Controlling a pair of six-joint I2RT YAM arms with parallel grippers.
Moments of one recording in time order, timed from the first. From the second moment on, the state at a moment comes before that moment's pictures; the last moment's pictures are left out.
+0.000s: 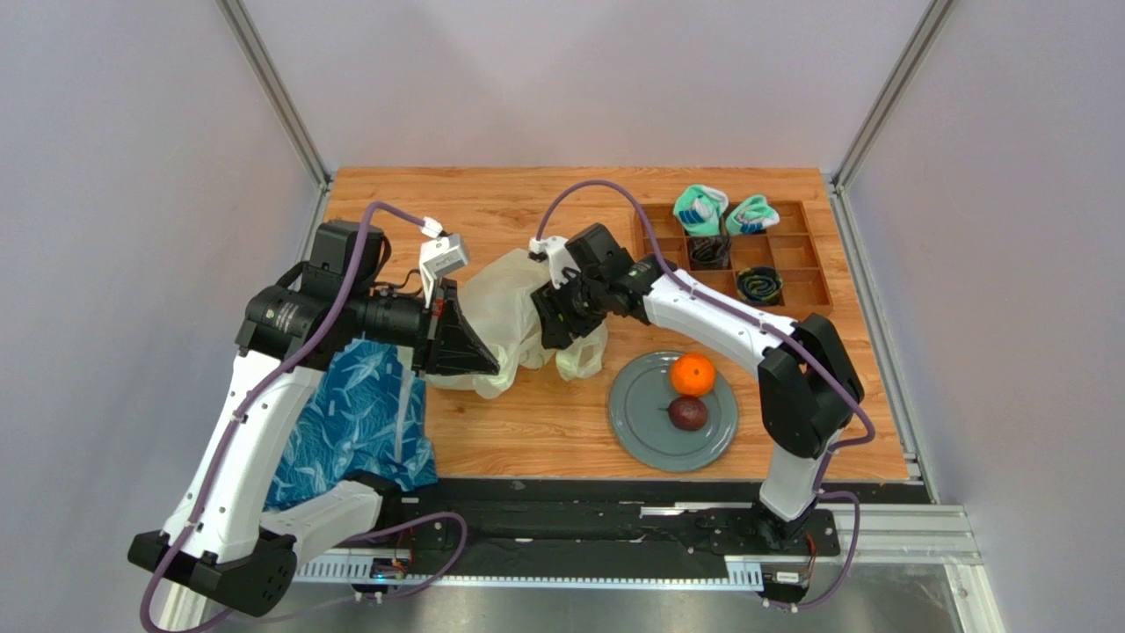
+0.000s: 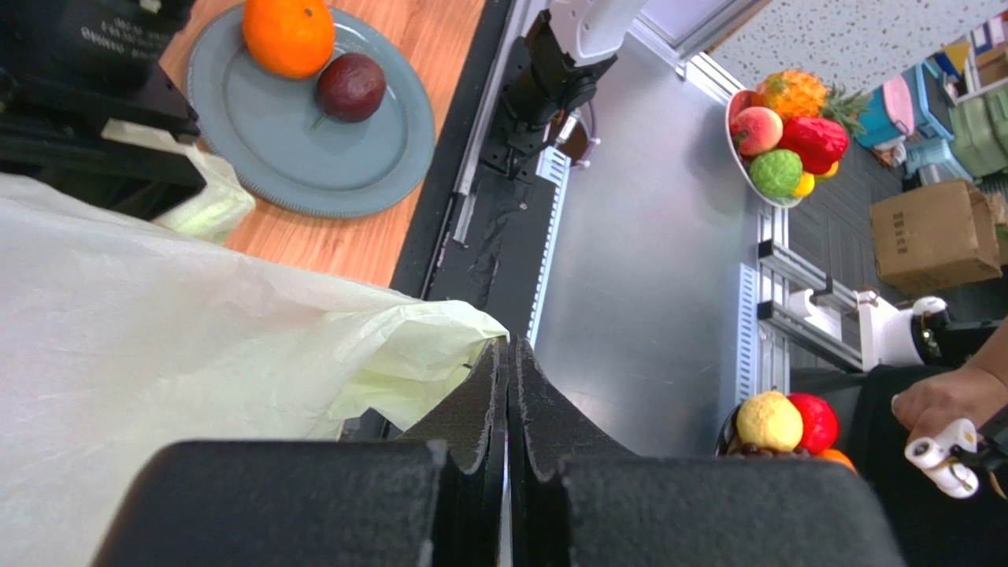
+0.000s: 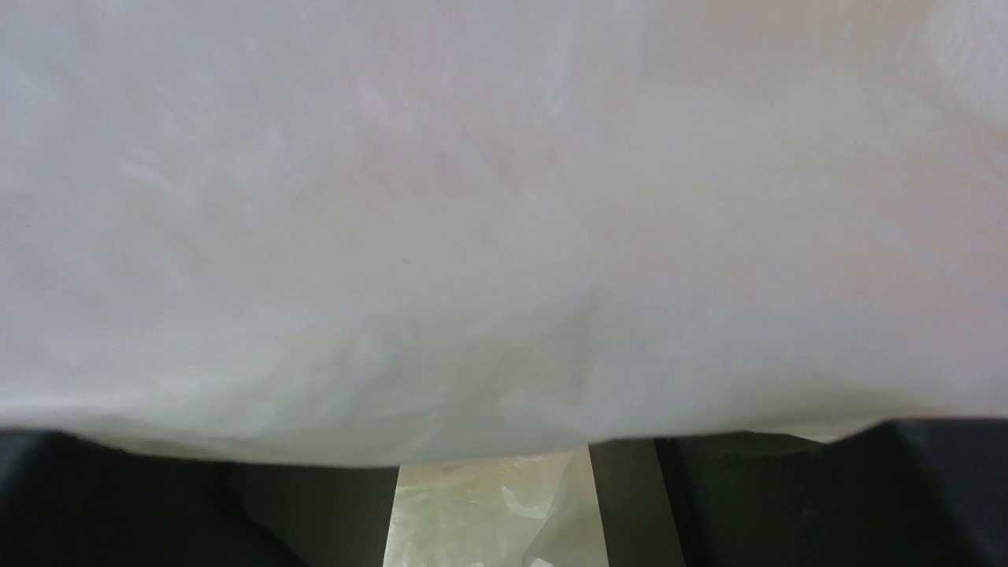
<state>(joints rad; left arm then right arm) -0.34 1.05 1.42 -1.16 1.09 0.17 0.73 1.79 1.42 -0.52 -0.32 0.07</state>
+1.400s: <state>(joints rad) -0.28 1.00 1.31 -1.20 1.05 0.22 0.91 1.57 1.12 -0.62 -0.34 -0.02</state>
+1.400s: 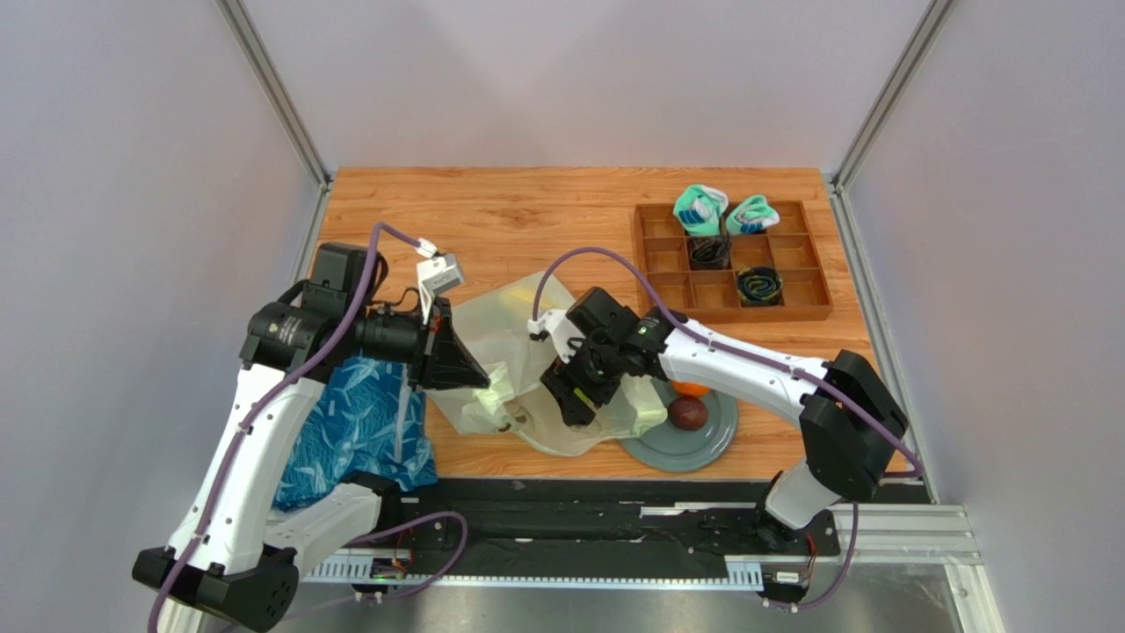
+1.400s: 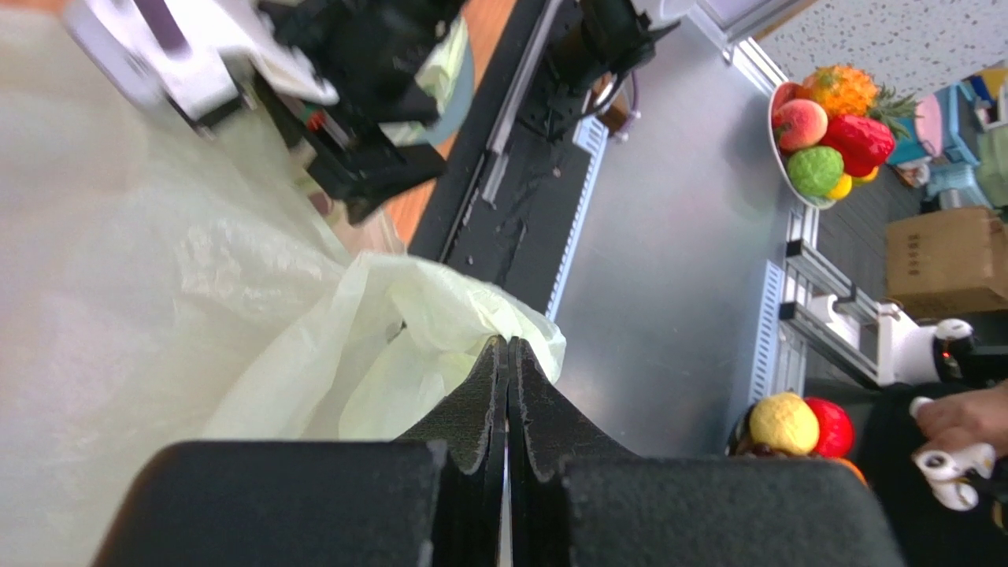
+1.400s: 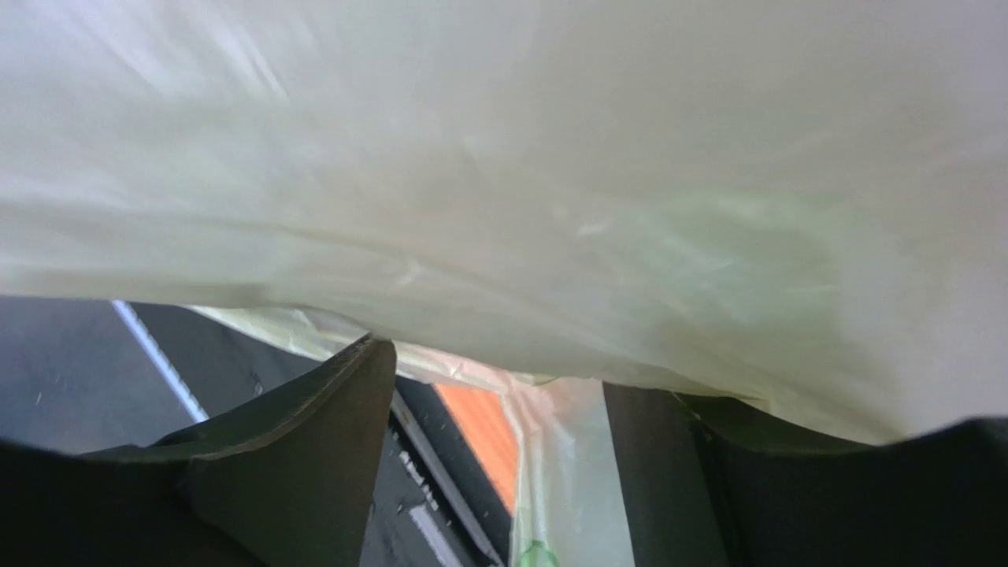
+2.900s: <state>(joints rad) -0.28 1.13 1.21 -1.02 0.95 0.15 0.77 1.63 1.51 -0.76 -0.50 -0.29</state>
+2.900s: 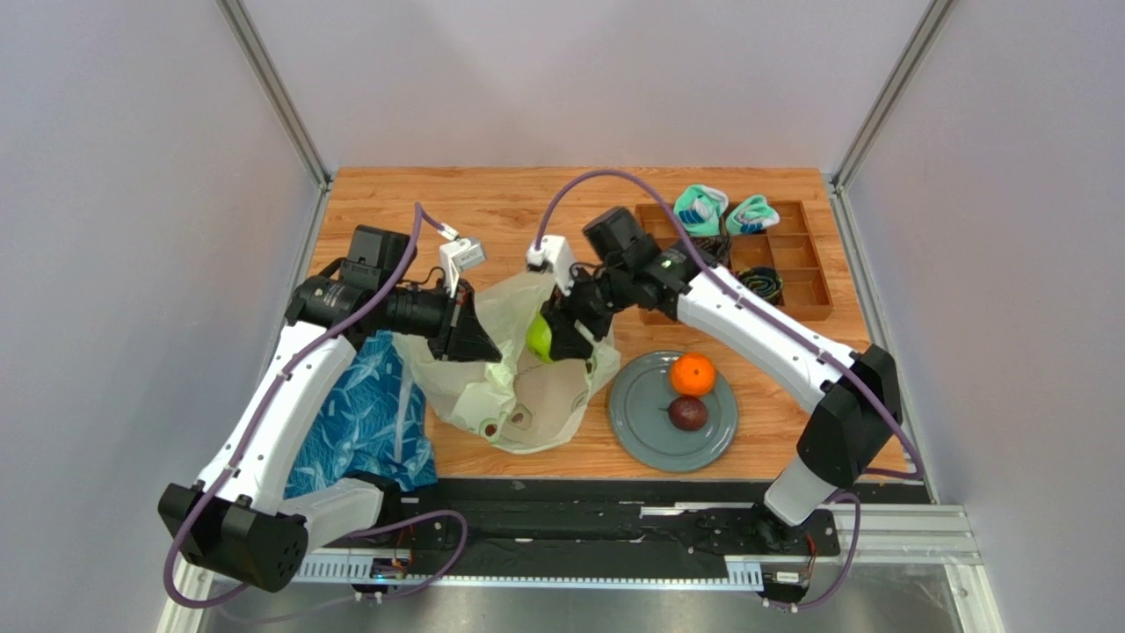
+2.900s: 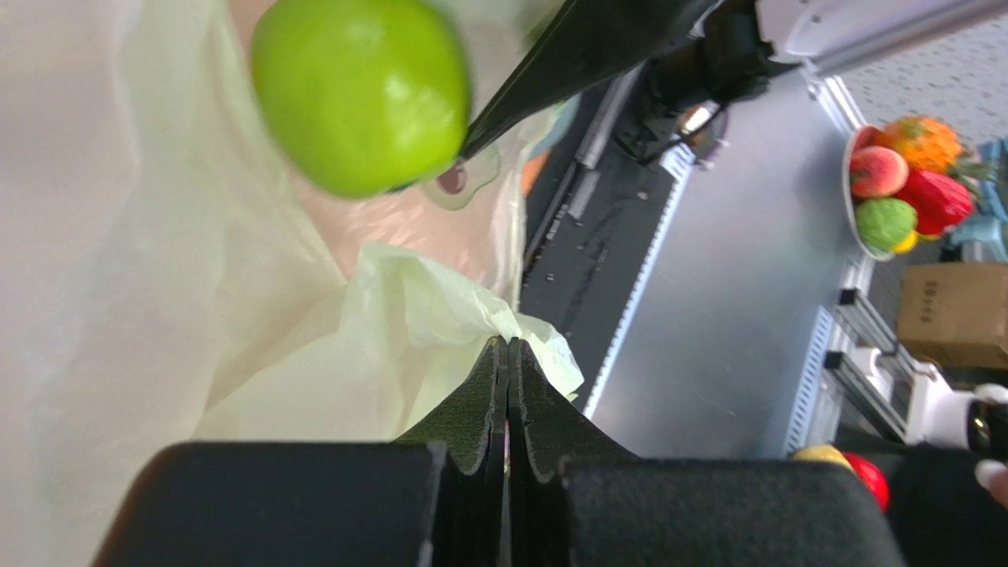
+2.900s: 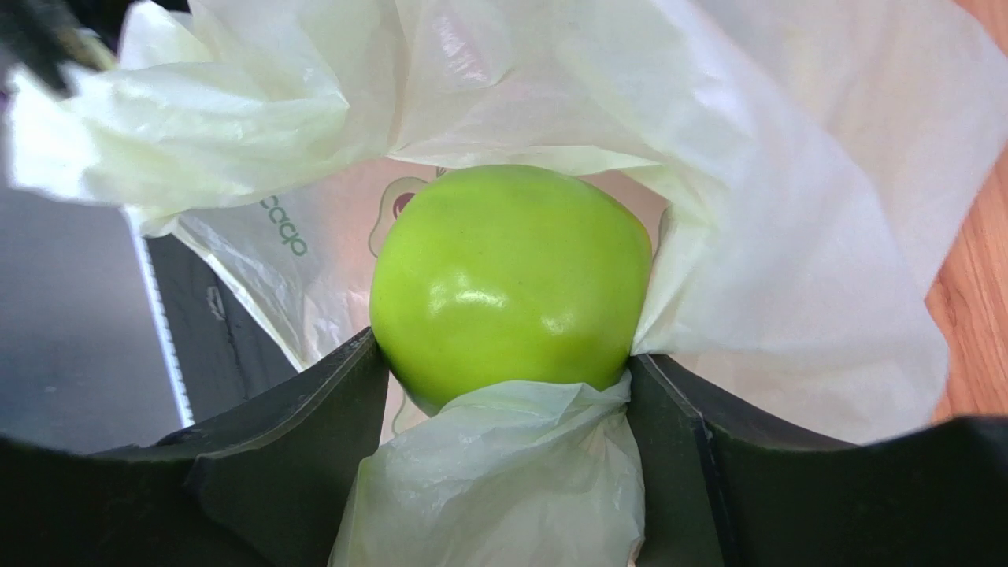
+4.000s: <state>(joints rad) -0.22 1.19 1.38 -0.79 1.04 -0.15 0.59 1.63 1.54 -0.67 -0.96 -0.12</state>
